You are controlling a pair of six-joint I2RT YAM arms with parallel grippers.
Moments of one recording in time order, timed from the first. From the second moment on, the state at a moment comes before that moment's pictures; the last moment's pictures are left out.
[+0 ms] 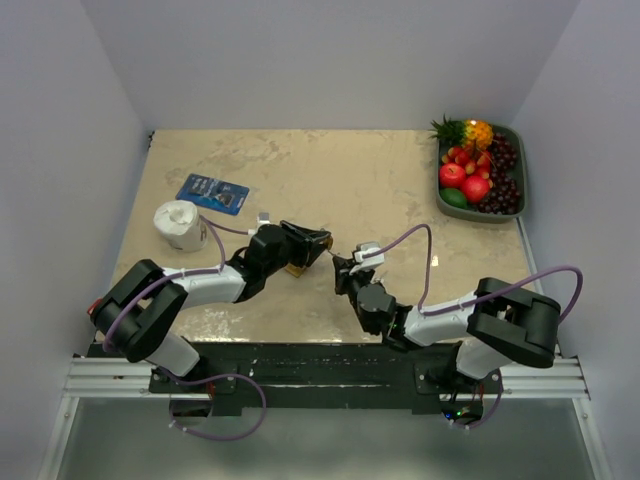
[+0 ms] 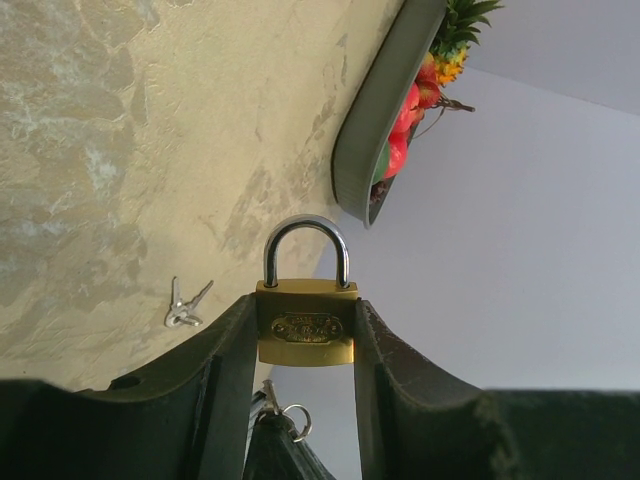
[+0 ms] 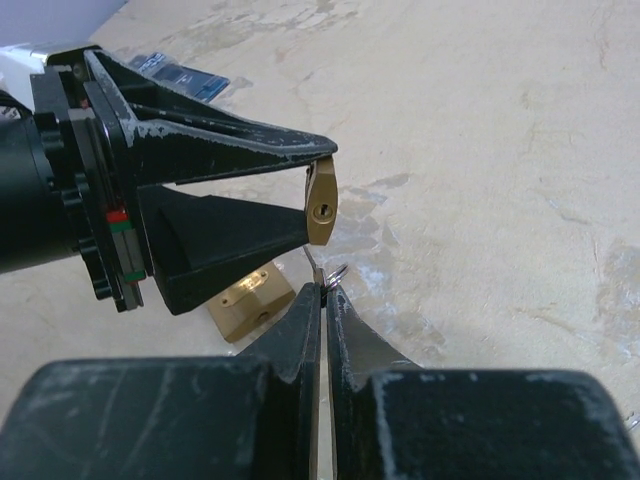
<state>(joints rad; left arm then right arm) -0.68 1.52 0.59 0.53 -0.02 -1.69 1.15 1.49 0.38 1.02 0.81 0.31</state>
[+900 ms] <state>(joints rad) -0.68 1.52 0.57 0.53 -0.02 -1.69 1.15 1.51 0.41 1.00 0.87 0.29</state>
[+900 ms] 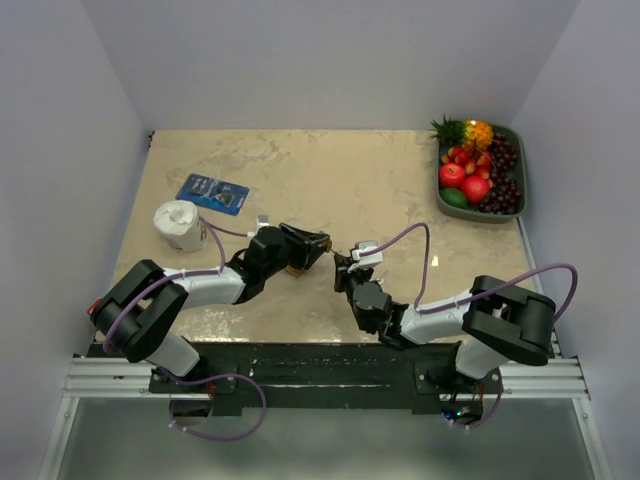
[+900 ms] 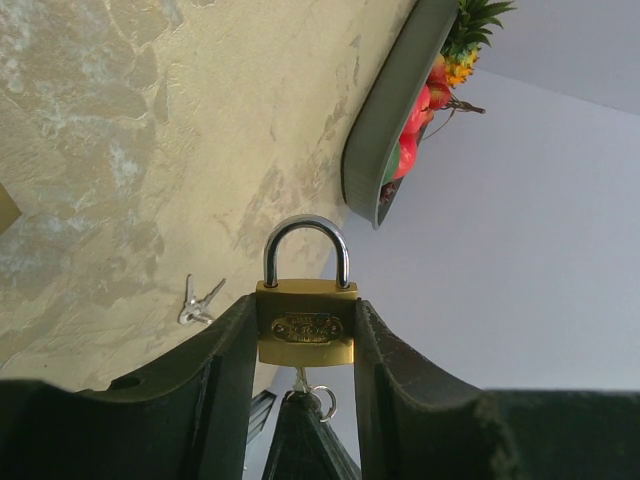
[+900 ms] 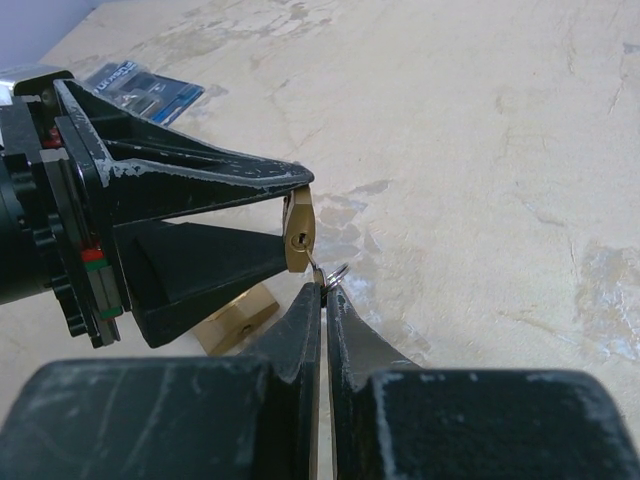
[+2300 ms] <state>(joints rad) -0.68 1.52 0.56 0.54 -0.06 -1.70 1.14 1.58 0.47 1.00 0.87 0.29</state>
